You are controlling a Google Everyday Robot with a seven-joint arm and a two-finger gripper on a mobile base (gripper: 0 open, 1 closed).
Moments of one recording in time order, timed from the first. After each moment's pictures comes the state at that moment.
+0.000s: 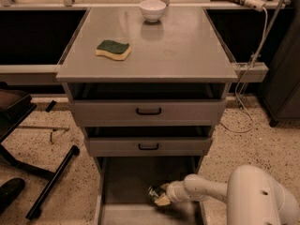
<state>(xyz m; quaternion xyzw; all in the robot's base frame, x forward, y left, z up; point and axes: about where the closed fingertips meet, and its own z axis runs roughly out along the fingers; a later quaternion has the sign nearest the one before) 0.551 -0.071 0.144 -0.51 0.79 0.20 0.27</state>
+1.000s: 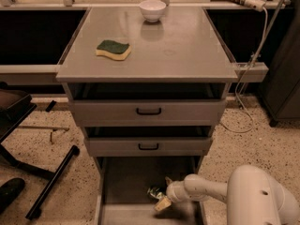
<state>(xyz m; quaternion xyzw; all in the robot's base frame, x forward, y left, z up) 0.551 -0.071 0.144 -0.51 0.79 0.20 0.27</state>
